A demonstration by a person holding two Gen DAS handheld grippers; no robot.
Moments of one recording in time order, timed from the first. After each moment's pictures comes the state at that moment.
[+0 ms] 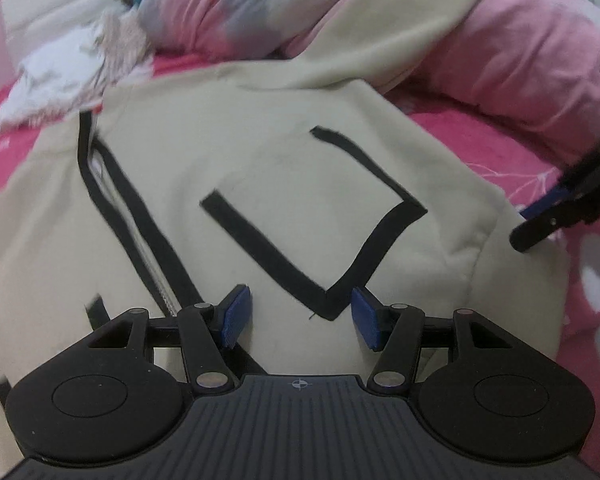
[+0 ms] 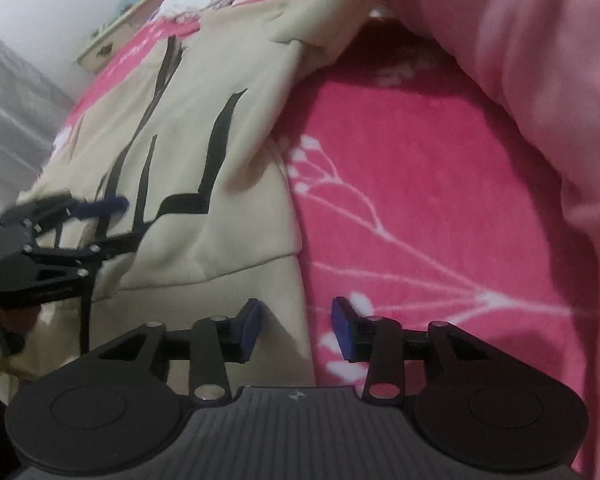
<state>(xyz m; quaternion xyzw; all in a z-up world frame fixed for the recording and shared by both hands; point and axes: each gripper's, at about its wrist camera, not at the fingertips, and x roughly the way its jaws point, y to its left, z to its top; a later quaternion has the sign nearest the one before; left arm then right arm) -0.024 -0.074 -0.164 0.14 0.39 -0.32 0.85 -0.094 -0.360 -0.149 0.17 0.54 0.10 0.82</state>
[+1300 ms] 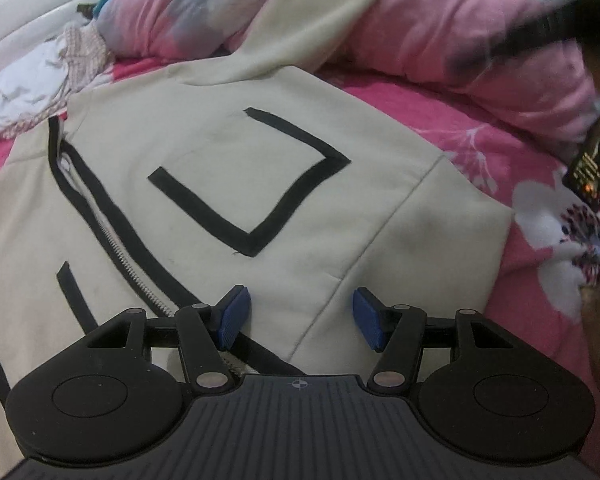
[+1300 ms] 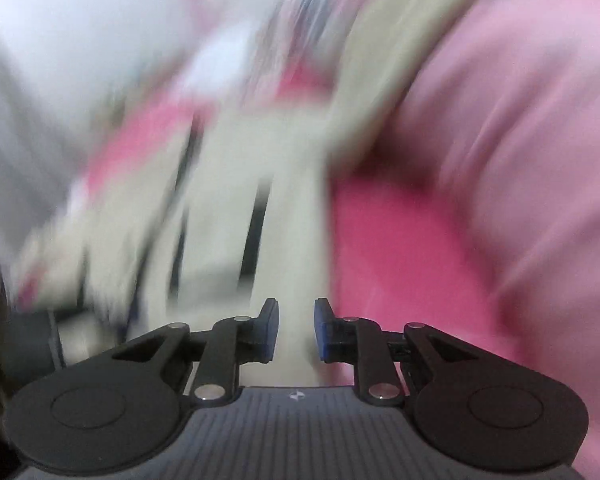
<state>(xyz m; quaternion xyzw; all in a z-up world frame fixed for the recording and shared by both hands) -0.077 -0.069 -0.153 0.17 0.39 -0.37 0.83 -0.115 -0.373 -0.061 0.17 0.37 0.04 0.91</state>
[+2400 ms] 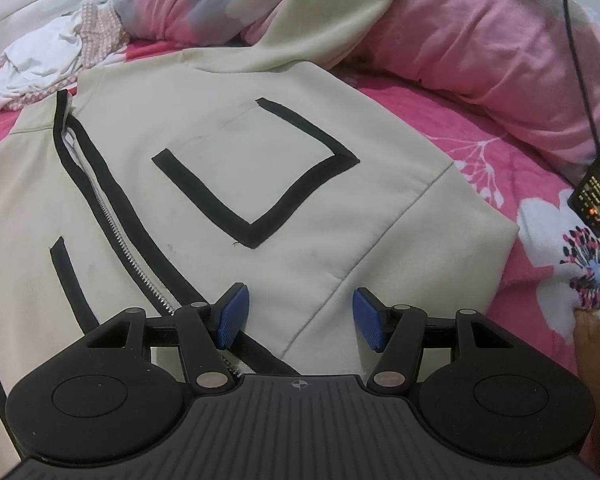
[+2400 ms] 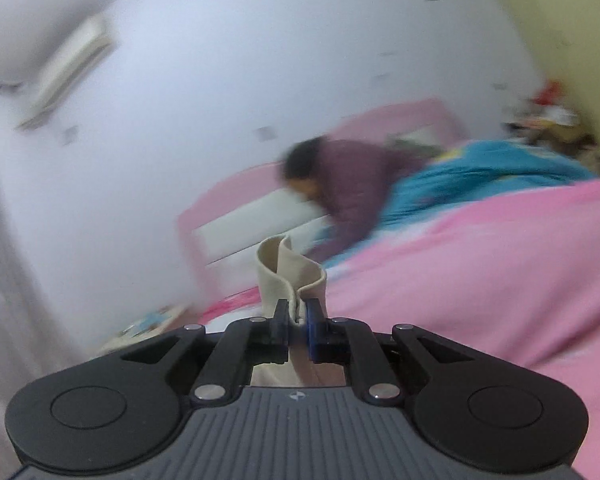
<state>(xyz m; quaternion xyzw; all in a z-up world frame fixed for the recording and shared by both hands) -0.076 -0.070 -0.158 0.14 0.41 -0.36 0.83 -0.046 -0.458 0.107 0.21 0.10 0.06 0.97</state>
